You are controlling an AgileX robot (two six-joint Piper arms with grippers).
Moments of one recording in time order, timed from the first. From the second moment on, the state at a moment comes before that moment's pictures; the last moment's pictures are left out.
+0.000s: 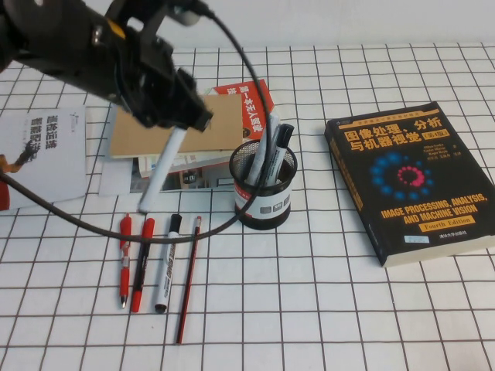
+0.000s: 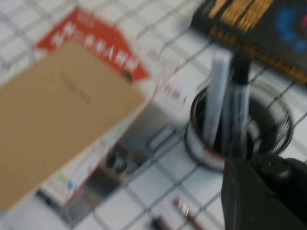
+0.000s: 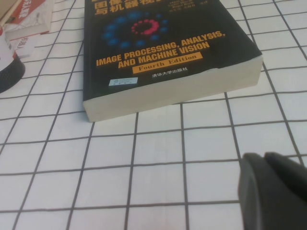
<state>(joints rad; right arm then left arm) 0.12 0.06 0.03 0.07 0.35 0.13 -0.43 1.59 -1.51 -0.28 0.84 0.49</state>
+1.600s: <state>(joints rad) 0.12 0.06 0.03 0.07 0.35 0.13 -0.40 1.98 -1.51 -0.16 0.95 -0.06</state>
